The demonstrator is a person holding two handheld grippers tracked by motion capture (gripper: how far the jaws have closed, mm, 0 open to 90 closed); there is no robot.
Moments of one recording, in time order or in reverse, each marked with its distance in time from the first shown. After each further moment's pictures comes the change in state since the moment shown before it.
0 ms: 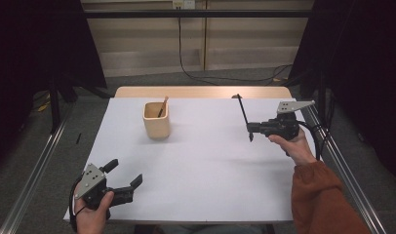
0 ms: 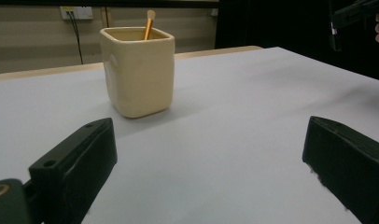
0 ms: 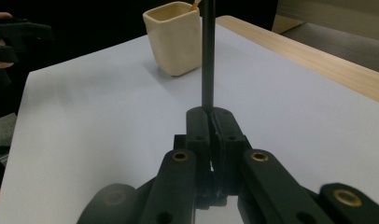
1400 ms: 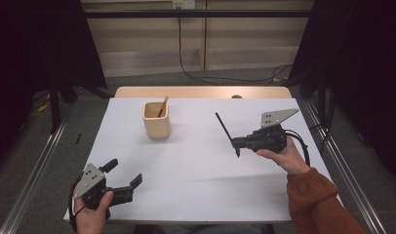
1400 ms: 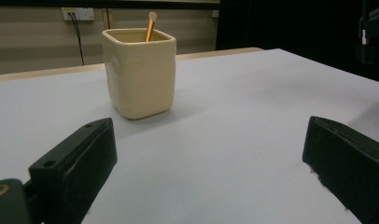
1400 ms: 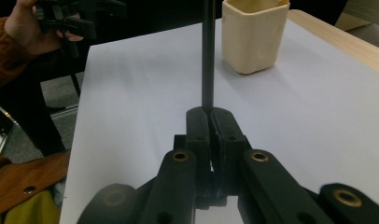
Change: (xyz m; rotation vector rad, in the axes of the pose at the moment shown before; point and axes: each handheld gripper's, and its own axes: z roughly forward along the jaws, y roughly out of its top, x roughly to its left) left arm 0.001 0.000 0.000 -0.003 0.001 -0.001; right arm 0.058 0.013 0.021 0.075 0.169 -0.126
